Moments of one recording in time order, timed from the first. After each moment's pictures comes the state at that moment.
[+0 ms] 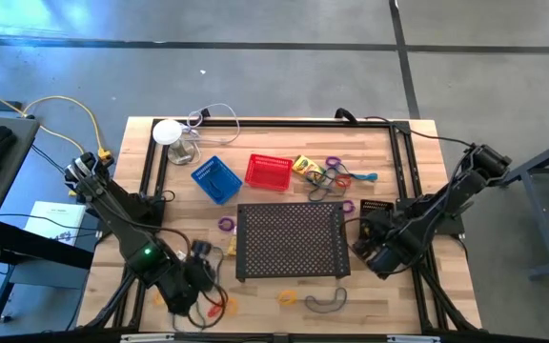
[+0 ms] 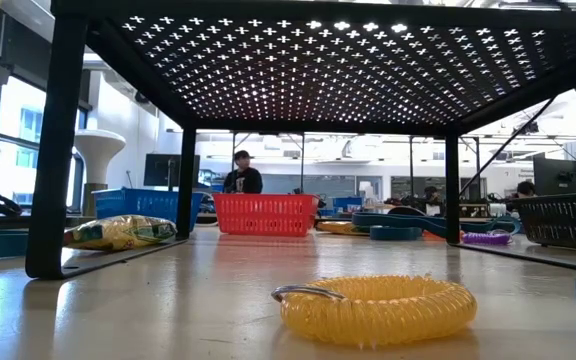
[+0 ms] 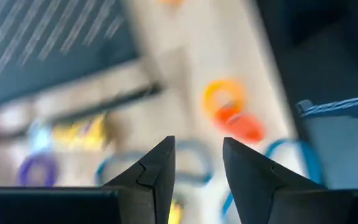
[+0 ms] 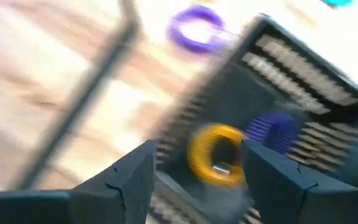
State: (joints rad) left arm -0.83 1.47 1.29 -0.95 -0.28 -0.54; right arm 0.75 1.35 0.79 -1.08 0.50 1.74
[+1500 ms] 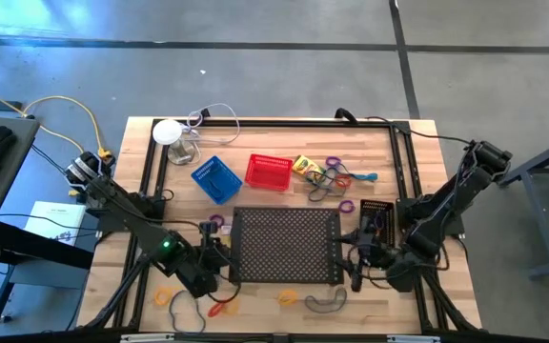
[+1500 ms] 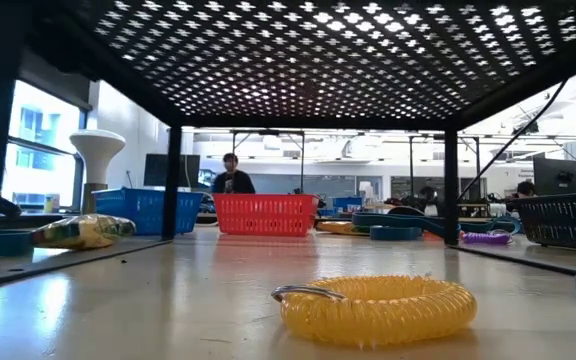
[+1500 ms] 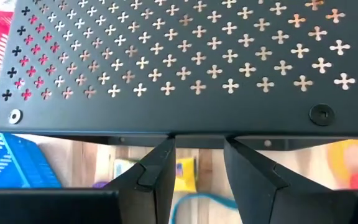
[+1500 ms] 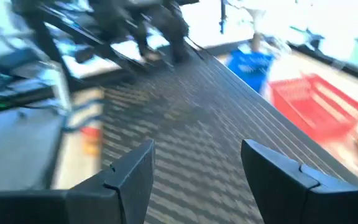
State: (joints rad) left arm -0.70 1.47 1.12 -0.77 -0.56 -0.59; right arm 0.85 1.29 0.79 -0.01 1.00 0.62
